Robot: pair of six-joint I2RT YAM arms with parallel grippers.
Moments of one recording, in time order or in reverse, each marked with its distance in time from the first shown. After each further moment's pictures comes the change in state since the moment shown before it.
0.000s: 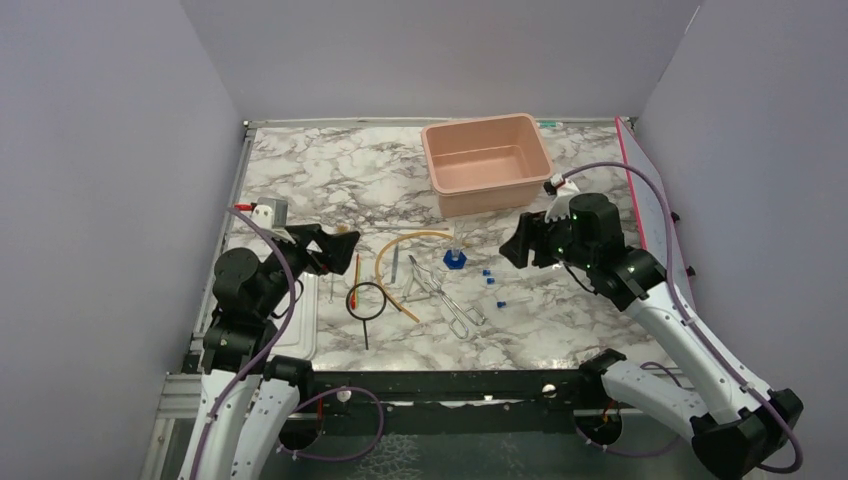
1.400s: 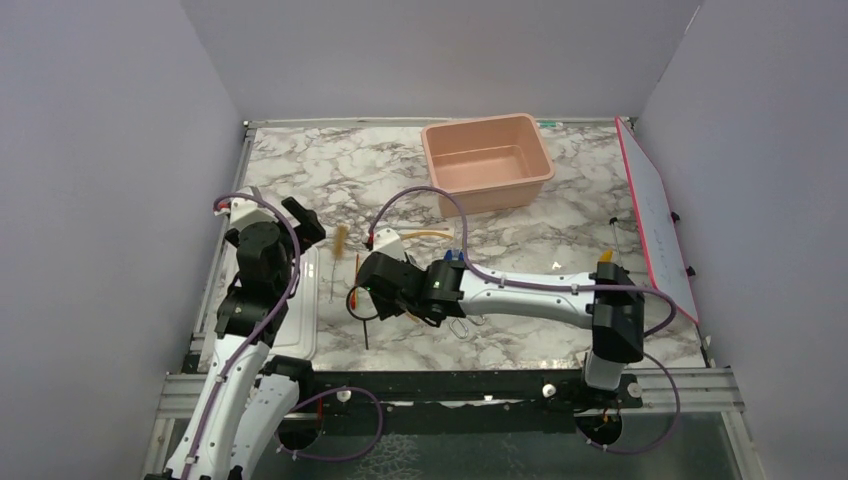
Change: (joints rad) left arm -0.002 0.190 -0.034 0.011 -0.634 -0.117; right arm 0.819 0.854 0.543 -0.006 0.565 0.316
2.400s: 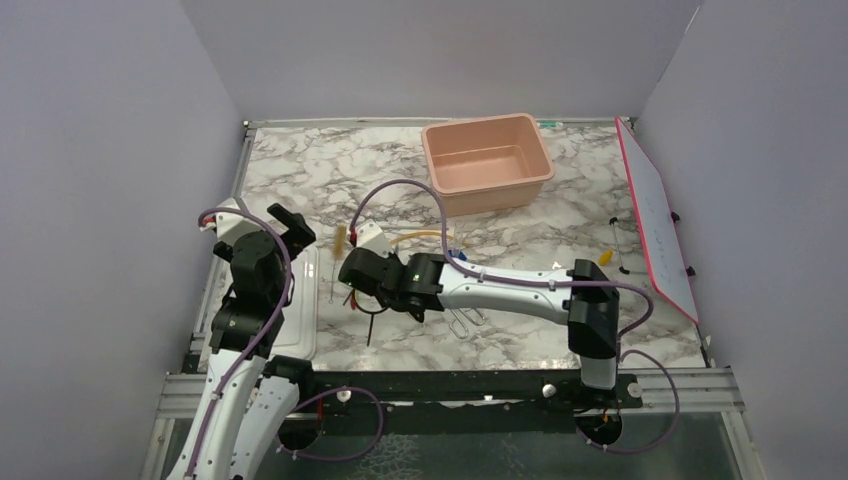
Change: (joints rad) left arm 0.000 -0.075 0.000 -0.074 -0.122 -0.060; right arm 0.008 0.167 0.192 -0.137 0.133 -0.089
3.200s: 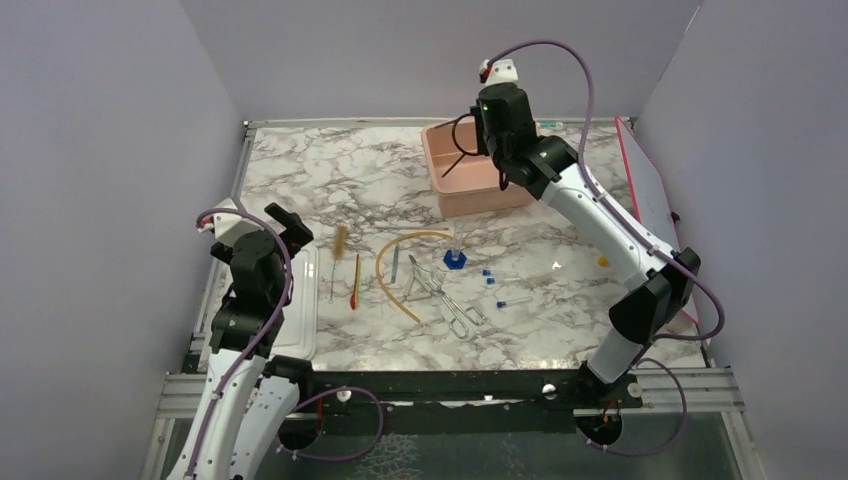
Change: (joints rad) left arm 0.000 -0.012 0.000 0.003 -0.053 0.007; right arm -0.626 -0.254 0.133 0.179 0.002 -0.408
